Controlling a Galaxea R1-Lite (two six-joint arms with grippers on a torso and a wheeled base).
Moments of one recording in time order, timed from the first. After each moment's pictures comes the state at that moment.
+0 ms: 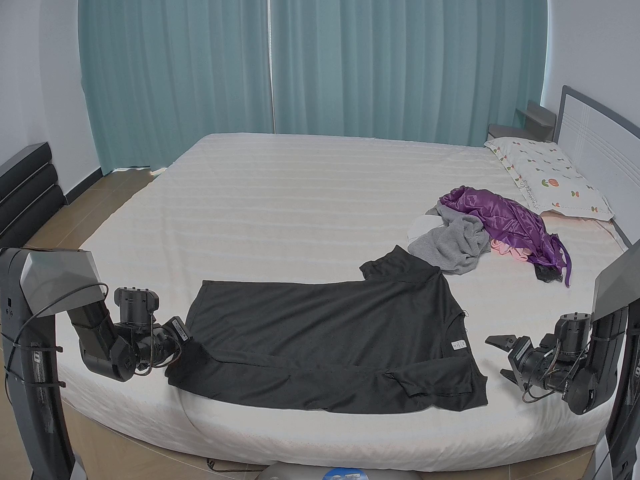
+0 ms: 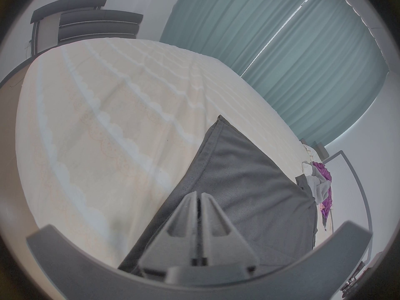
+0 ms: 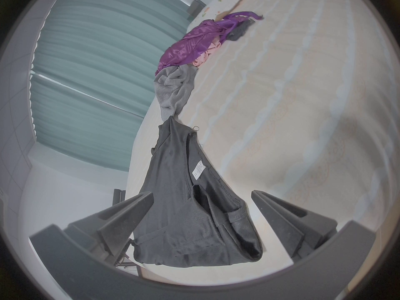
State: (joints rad) left arm -0.02 2.35 -0.67 -0.99 -0.06 -0.68; right arm -0.02 2.31 -0.14 -1.55 0.29 0.94
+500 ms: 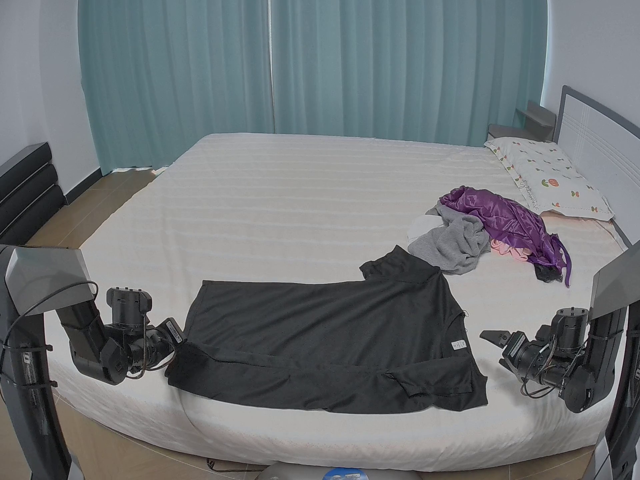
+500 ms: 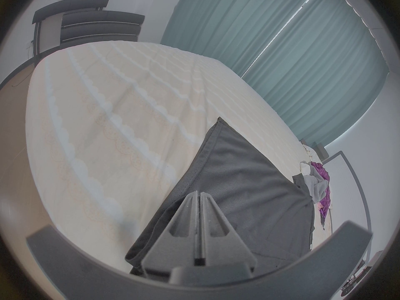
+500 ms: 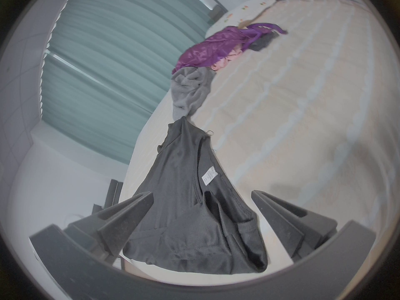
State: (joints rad) left arm -0.02 2.28 -0.60 -0.99 -0.05 -0.68; right arm 0.02 2.29 -0.17 -1.55 0.25 0.83
